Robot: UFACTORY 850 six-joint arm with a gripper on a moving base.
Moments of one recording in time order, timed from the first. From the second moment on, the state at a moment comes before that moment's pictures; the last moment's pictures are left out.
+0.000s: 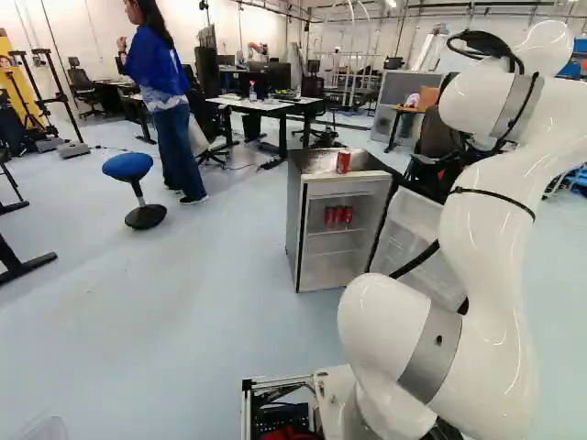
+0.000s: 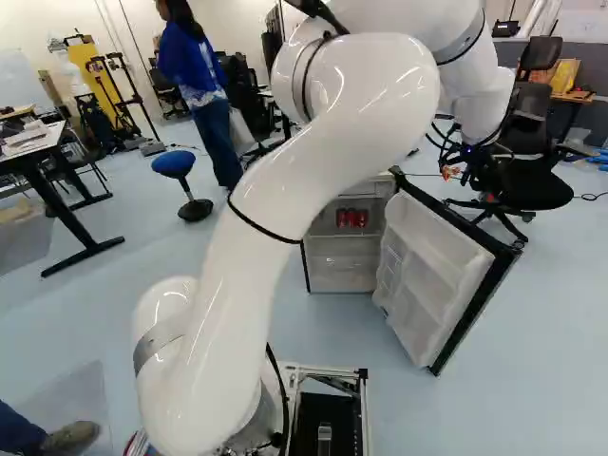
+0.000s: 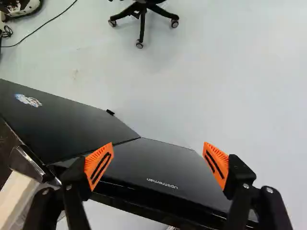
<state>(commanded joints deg) -47.6 -45.9 -105.8 6.2 -33.6 0.0</state>
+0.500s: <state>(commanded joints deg) -48.4 -54.2 -114.7 6.2 -37.3 0.0</state>
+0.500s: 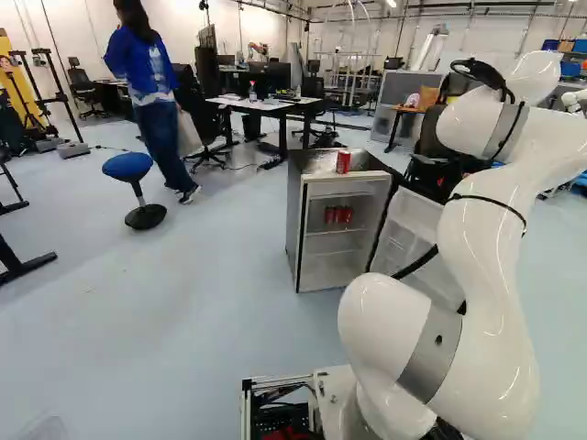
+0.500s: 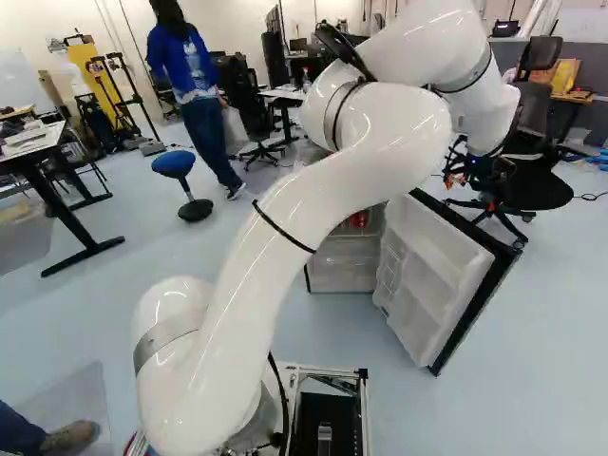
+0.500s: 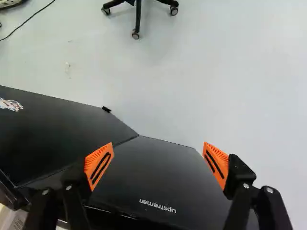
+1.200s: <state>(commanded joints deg) -48.5 -57.1 -115.9 6.2 -41.8 0.0</state>
